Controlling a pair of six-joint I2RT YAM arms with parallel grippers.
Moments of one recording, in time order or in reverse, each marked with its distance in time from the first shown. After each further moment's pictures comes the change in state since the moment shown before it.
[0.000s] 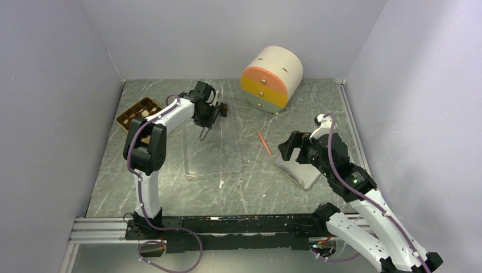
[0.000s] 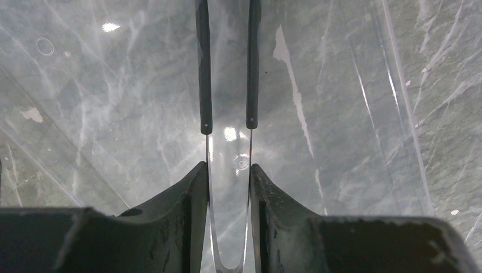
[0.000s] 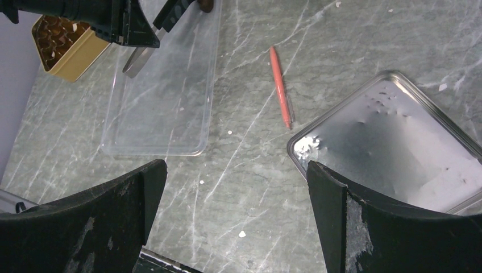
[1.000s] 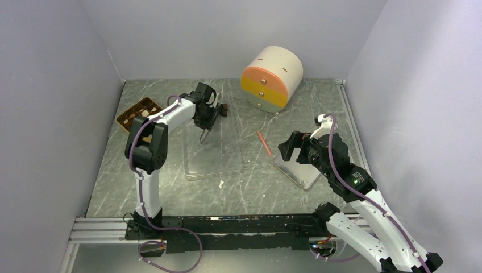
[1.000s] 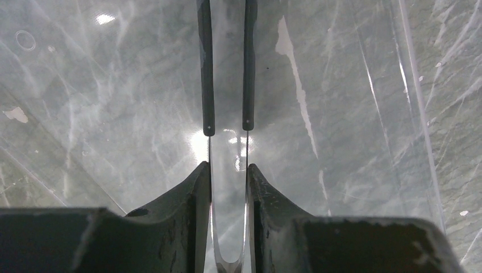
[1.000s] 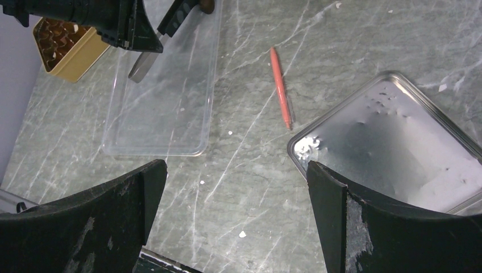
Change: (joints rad) left arm 0.000 0.024 0.001 -0.008 0.006 0.004; right arm 0.000 -0.004 0.000 0.000 0.000 0.000
